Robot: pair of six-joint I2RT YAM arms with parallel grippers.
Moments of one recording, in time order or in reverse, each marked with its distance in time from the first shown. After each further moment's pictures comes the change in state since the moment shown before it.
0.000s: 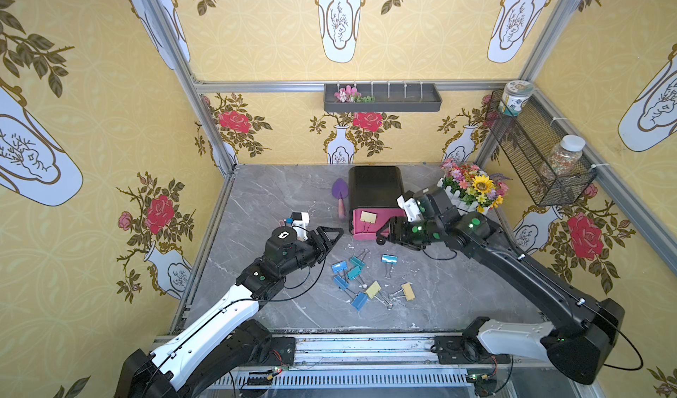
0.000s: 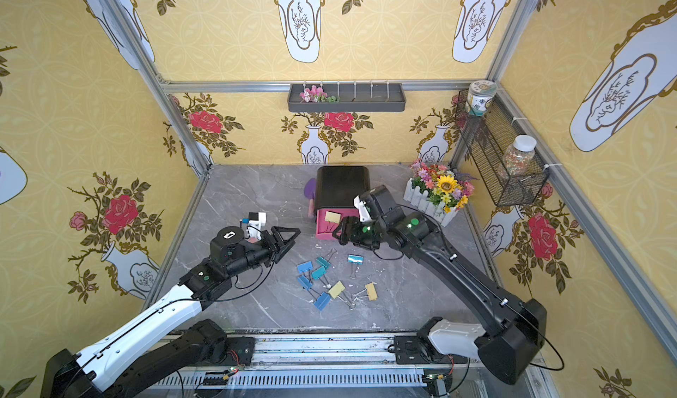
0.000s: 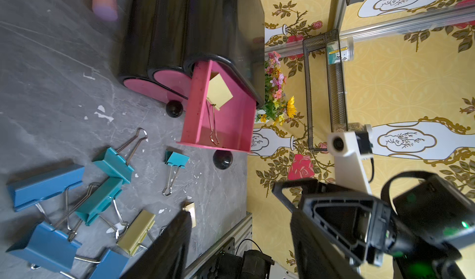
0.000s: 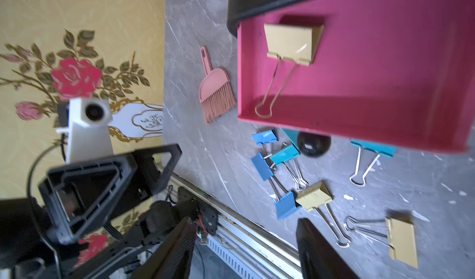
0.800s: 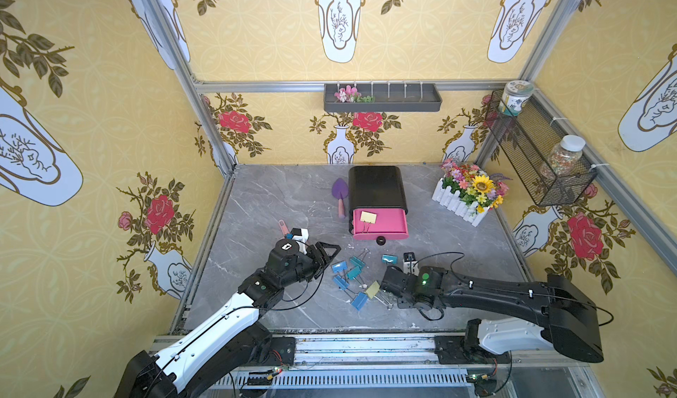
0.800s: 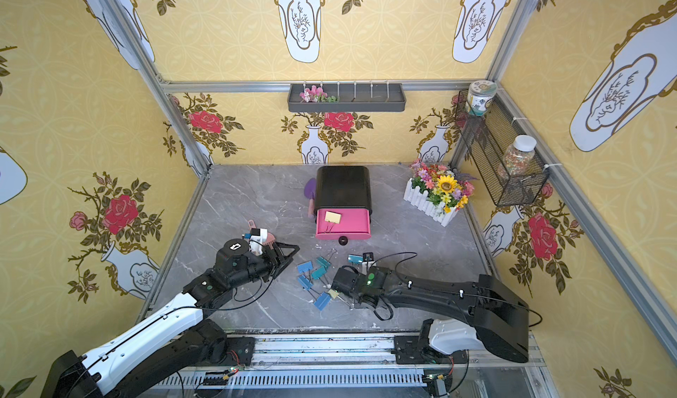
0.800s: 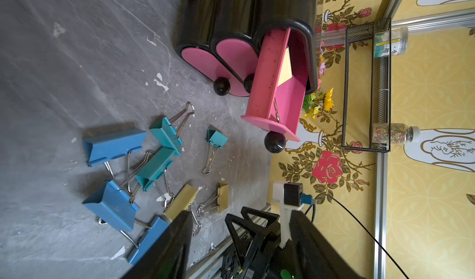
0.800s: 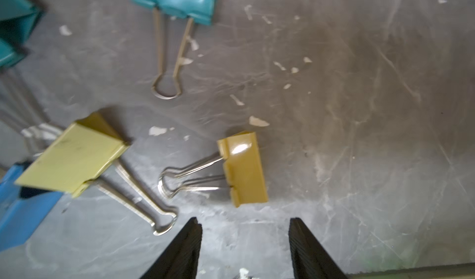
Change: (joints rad) left arm -0.010 -0.040 -0.132 -0.019 0.000 -0.021; right arm 0.396 0.089 -0.447 -0.101 0.616 0.299
